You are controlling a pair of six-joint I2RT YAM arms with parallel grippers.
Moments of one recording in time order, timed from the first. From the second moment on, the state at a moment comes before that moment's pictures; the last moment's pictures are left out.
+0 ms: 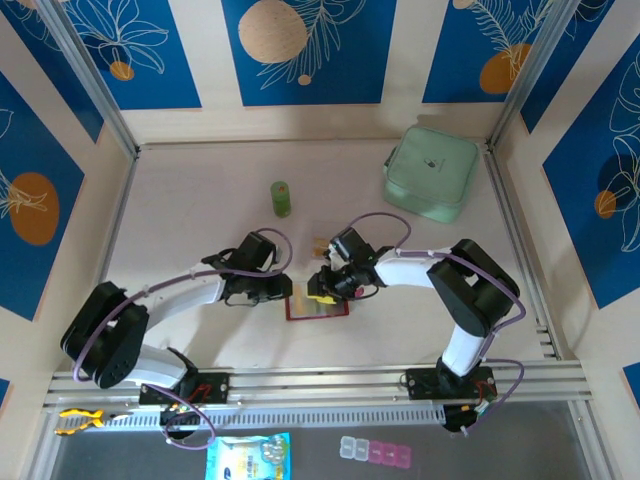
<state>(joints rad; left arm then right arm) -0.65 1.40 0.72 -0.38 0.30 -0.73 0.71 1.73 0.81 -0.14 -0.59 0.87</state>
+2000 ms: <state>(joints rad) -0.79 1.64 0.93 -0.23 0.38 -0.84 0.52 1.34 0.68 -0.31 -0.57 0.82</state>
